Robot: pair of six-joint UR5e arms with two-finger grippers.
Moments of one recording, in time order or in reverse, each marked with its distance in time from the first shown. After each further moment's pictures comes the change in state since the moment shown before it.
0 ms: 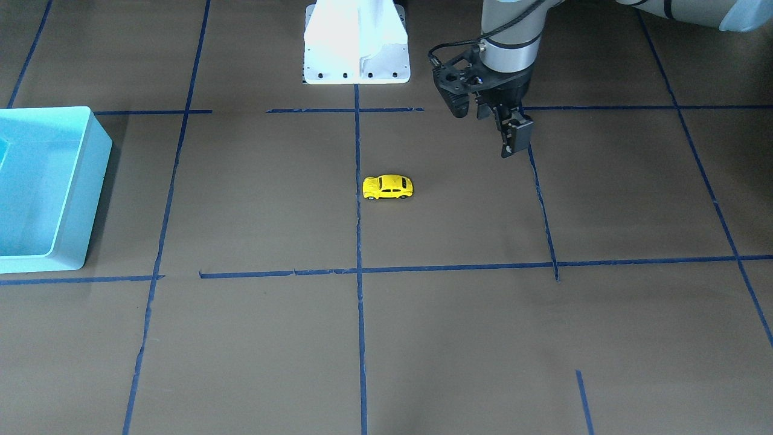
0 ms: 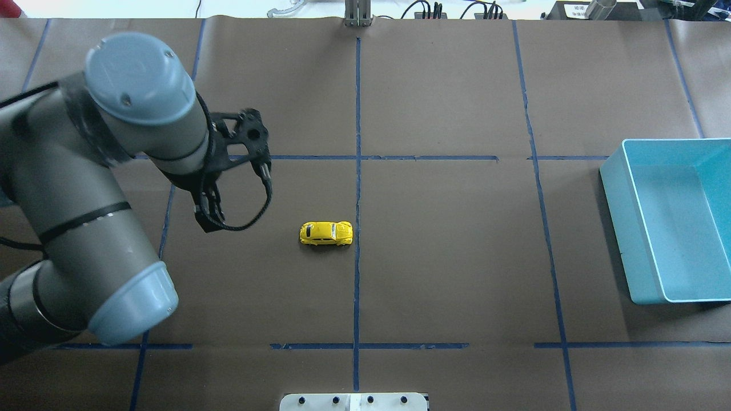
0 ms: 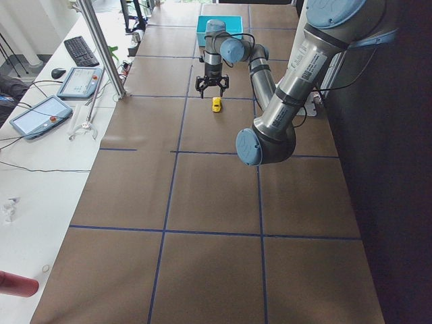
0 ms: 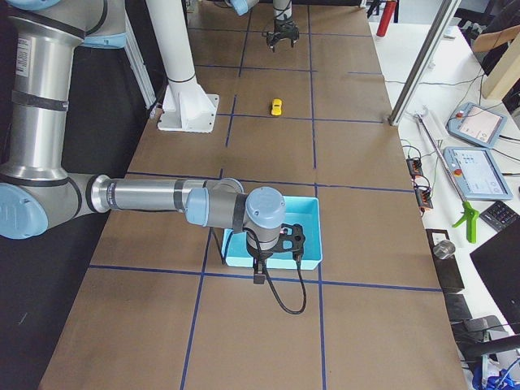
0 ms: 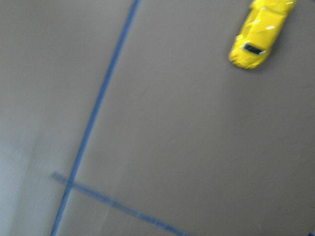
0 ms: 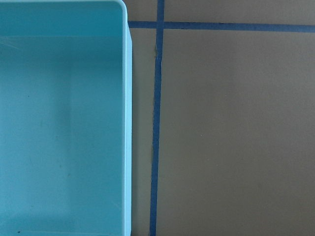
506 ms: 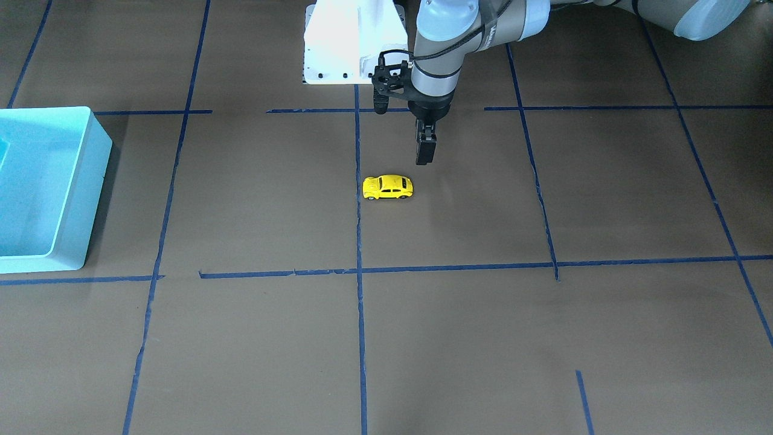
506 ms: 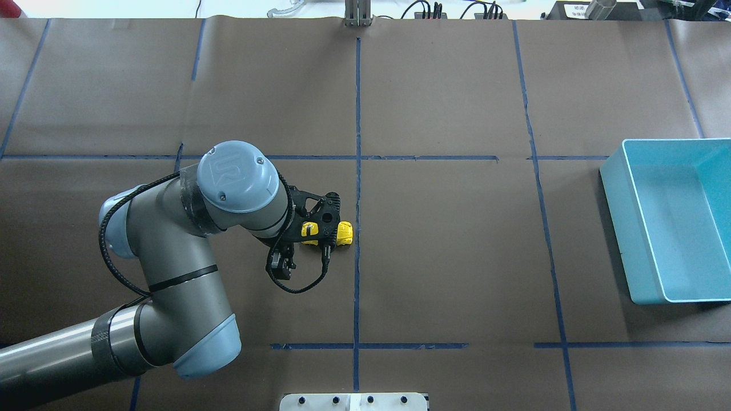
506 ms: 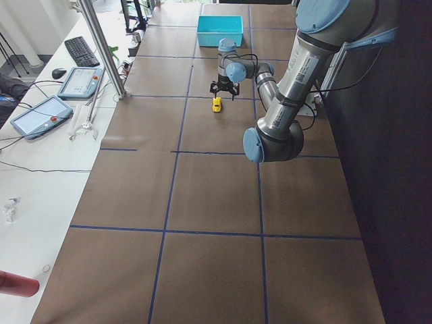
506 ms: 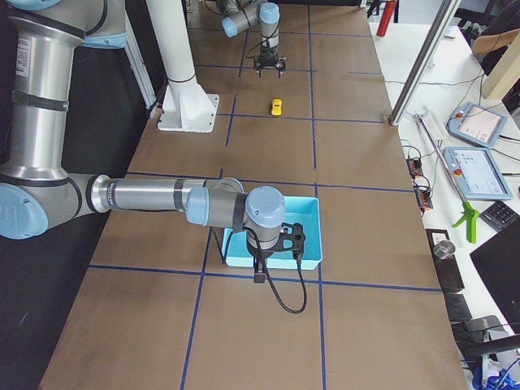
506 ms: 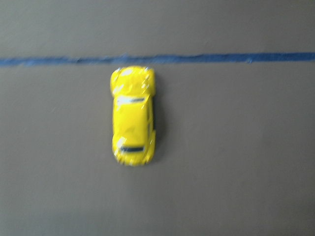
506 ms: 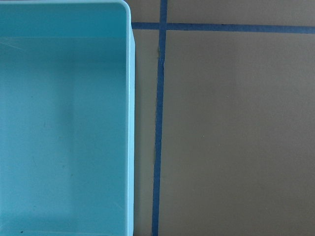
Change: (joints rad) left arm 0.138 -0.010 0.229 -0.407 0.005 0.114; right arm 0.000 0.000 0.002 0.000 0.004 0.000
